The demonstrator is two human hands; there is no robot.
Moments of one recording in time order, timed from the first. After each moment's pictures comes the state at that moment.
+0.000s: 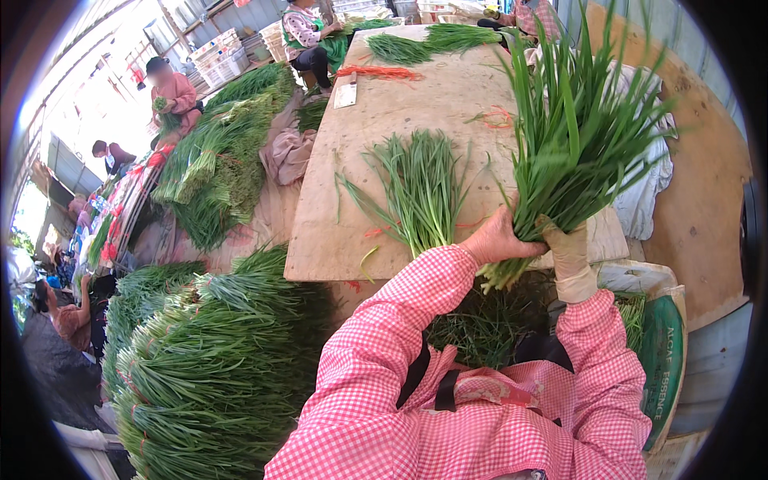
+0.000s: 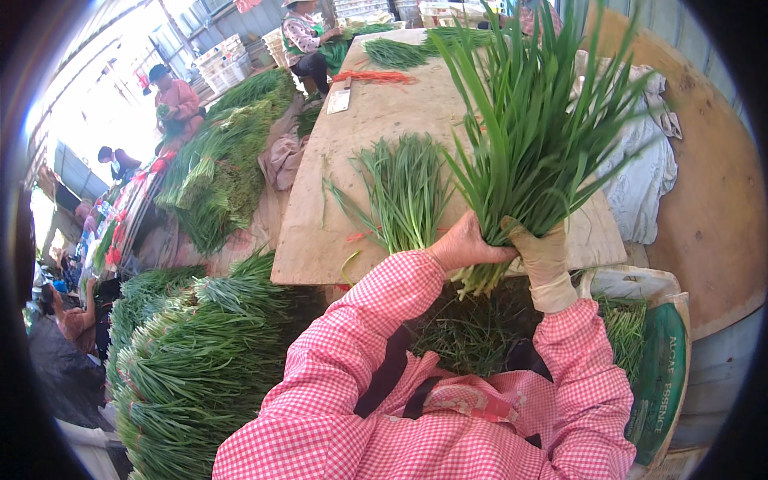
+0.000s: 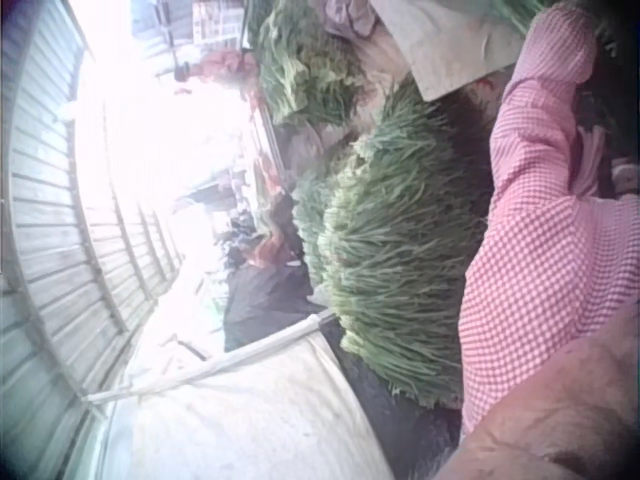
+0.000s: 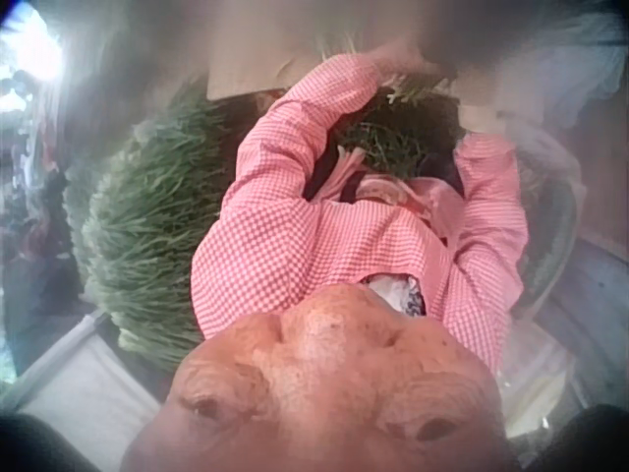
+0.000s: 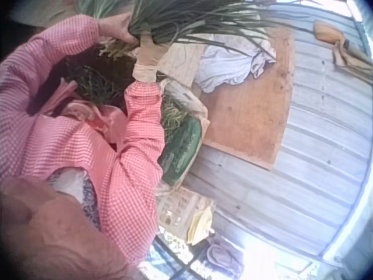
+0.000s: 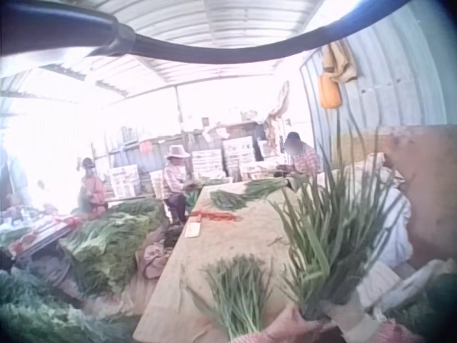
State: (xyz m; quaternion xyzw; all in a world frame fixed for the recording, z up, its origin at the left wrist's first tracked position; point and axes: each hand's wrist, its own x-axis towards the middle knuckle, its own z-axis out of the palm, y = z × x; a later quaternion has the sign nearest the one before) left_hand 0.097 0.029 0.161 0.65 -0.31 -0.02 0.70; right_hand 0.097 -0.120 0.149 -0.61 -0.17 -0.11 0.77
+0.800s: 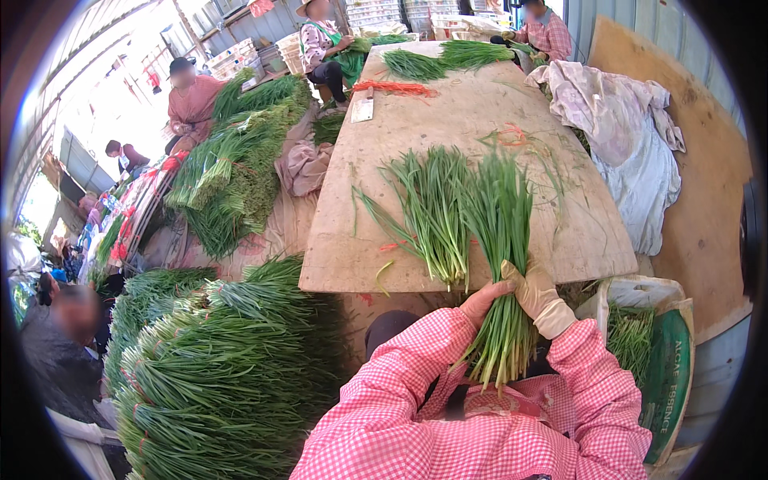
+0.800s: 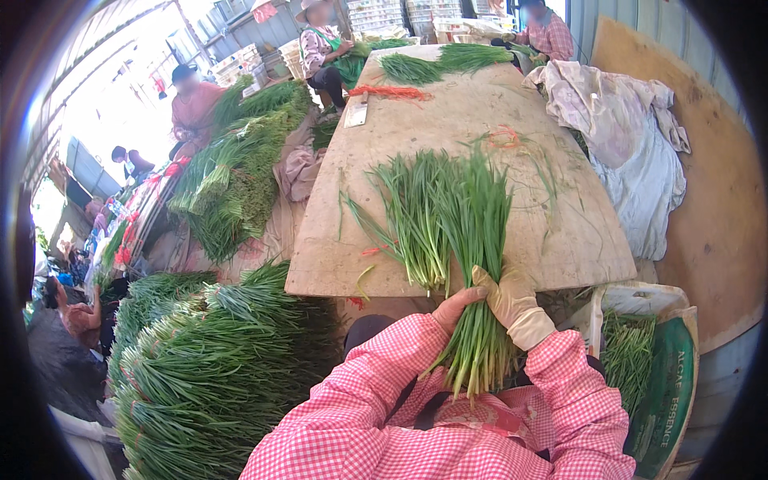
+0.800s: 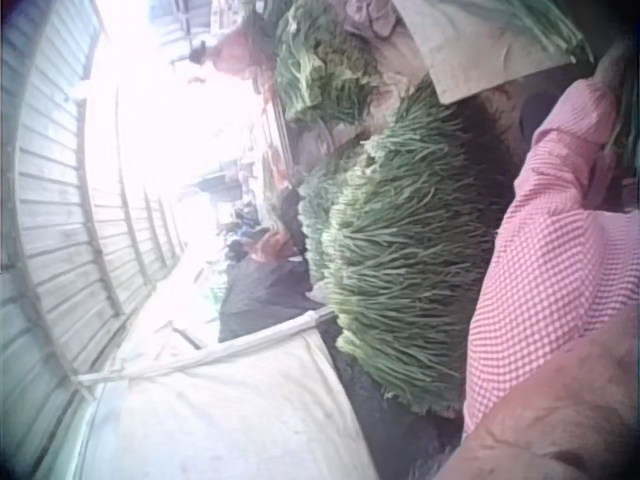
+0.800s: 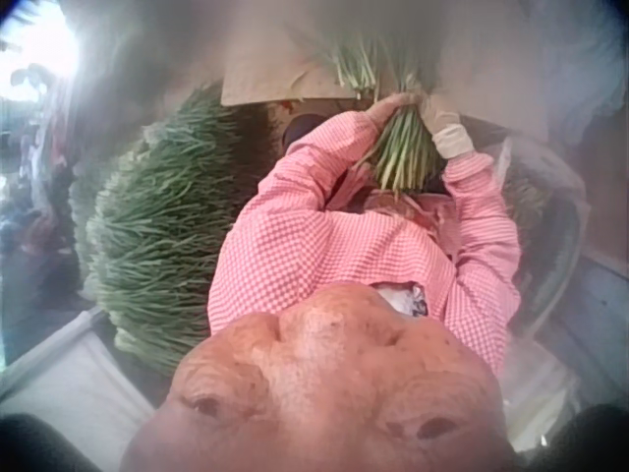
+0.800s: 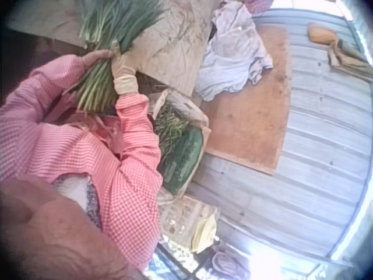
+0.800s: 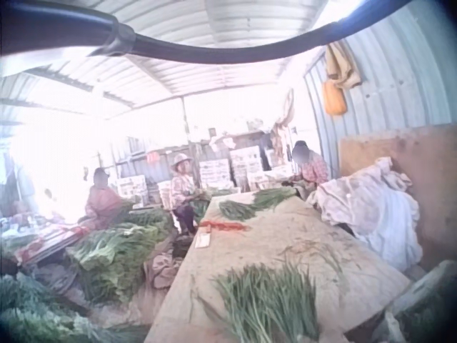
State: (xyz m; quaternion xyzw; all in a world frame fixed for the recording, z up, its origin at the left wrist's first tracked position) left_hand 0.031 0.042 0.077 0.27 0.00 -0.32 0.91; right_hand 0.071 -0.089 0.098 -0.82 -0.14 0.02 0.55
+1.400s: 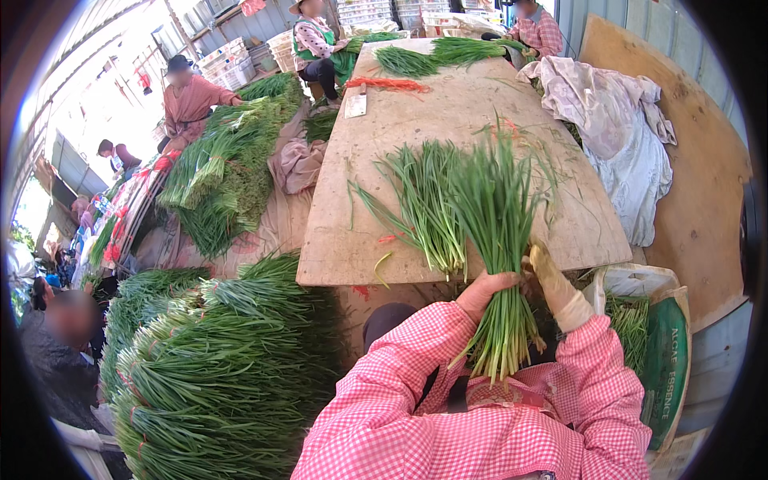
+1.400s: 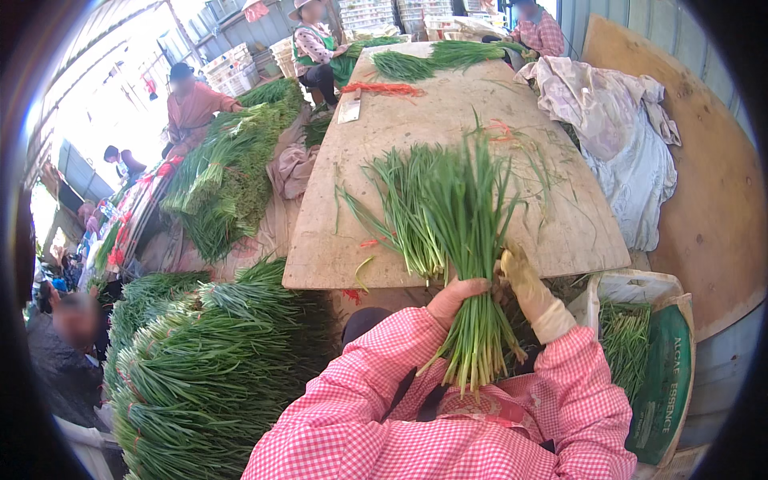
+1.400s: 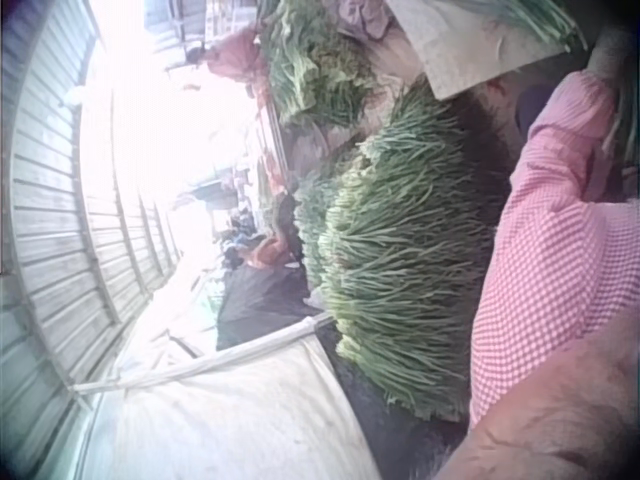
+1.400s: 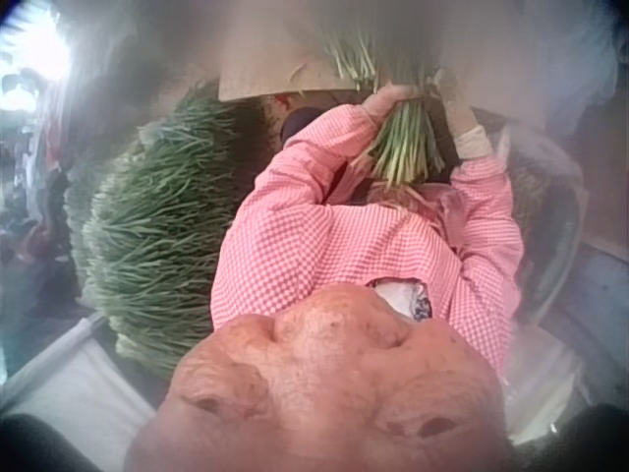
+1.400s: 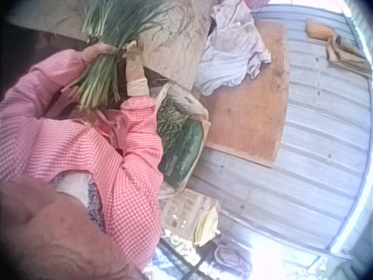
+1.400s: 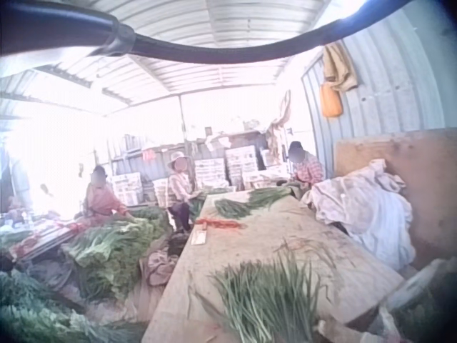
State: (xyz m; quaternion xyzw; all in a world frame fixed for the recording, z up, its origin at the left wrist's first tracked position) left_hand 0.015 0.041 0.114 0.30 -0.08 -0.25 0.92; right_hand 0.078 -0.124 0.081 -0.69 -0.16 0.18 0.68
